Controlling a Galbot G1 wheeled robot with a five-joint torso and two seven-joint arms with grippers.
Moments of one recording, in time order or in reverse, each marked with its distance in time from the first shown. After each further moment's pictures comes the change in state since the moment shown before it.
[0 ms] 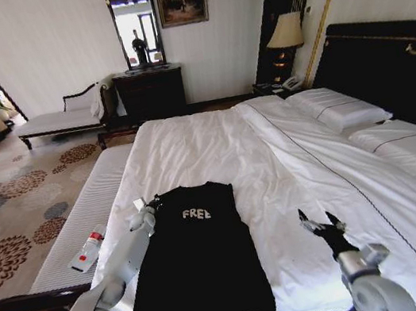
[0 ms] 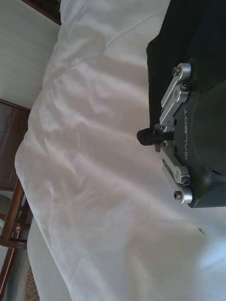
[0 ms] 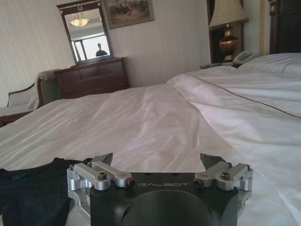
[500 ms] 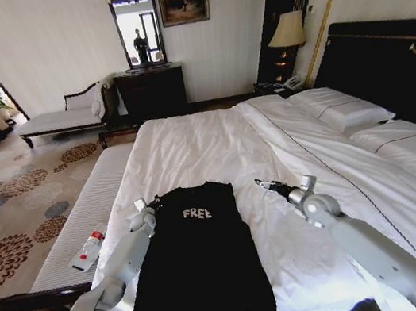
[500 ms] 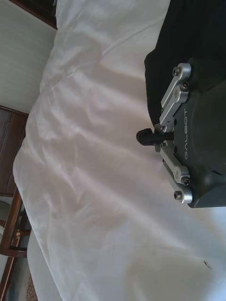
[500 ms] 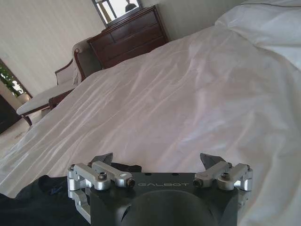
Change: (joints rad) left arm -0.019 -0.030 0.022 0.012 0.019 -0.001 -0.013; right arm 0.769 -0.097 -0.548 -0.530 0.399 -0.173 -0.053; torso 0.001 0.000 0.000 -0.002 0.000
